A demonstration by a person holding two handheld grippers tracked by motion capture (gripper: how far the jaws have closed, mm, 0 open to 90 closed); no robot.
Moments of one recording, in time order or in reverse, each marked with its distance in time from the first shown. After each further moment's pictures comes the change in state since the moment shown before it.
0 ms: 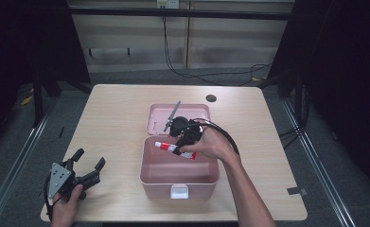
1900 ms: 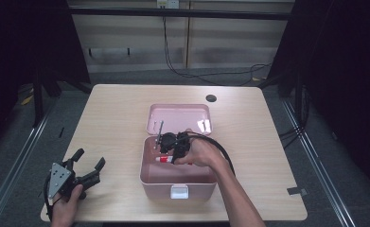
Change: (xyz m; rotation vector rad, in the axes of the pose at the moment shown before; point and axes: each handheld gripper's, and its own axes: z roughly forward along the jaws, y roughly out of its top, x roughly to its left) left arm 0.000 0.000 0.000 0.000 0.001 -0.001; right arm 0.015 0.008 0.057 0.172 -0.089 -0.117
